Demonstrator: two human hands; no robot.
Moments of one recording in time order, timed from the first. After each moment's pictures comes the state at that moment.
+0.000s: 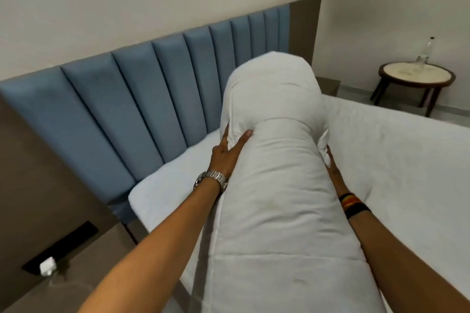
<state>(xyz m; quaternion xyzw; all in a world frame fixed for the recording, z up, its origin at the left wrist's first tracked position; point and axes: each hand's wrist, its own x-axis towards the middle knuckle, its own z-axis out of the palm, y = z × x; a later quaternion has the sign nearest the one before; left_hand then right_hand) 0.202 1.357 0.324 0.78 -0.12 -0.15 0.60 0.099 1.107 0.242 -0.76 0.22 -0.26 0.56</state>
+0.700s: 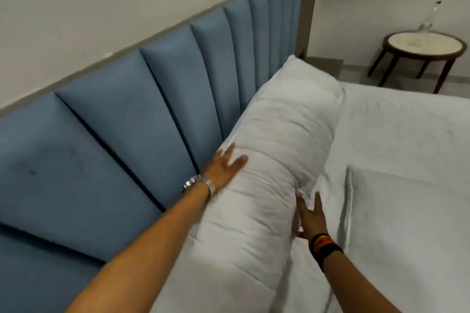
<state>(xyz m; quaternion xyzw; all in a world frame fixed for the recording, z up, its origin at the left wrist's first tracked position) 0.740 1.414 0.212 0.87 -0.29 -0.28 0.28 0.516 1.274 0.106 -0.51 0.49 -0.16 0.69</state>
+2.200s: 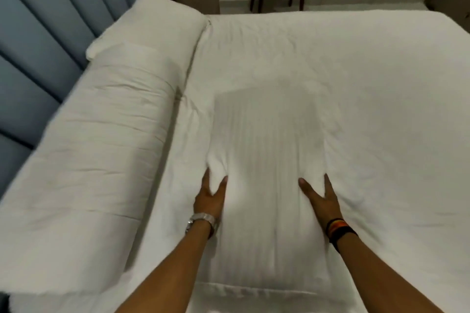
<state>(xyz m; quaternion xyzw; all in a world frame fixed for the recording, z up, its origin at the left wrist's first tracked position) 0.334 1.302 0.014 0.83 -0.15 -0.38 0.39 0.067 1.171 0.001 -0.45 0.63 -0.23 0.59</state>
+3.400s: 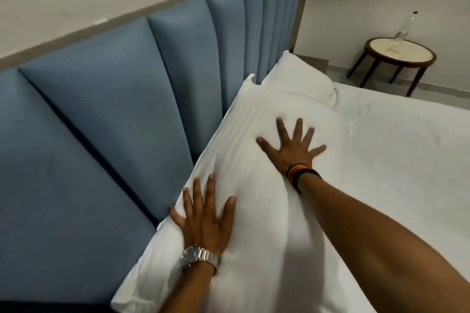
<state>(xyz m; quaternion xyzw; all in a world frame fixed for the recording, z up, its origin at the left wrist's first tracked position) 0.740 1.488 0.084 0.95 -0.23 0.02 0.21 0.712 1.214 0.152 -0.88 0.43 -0.08 0.20</state>
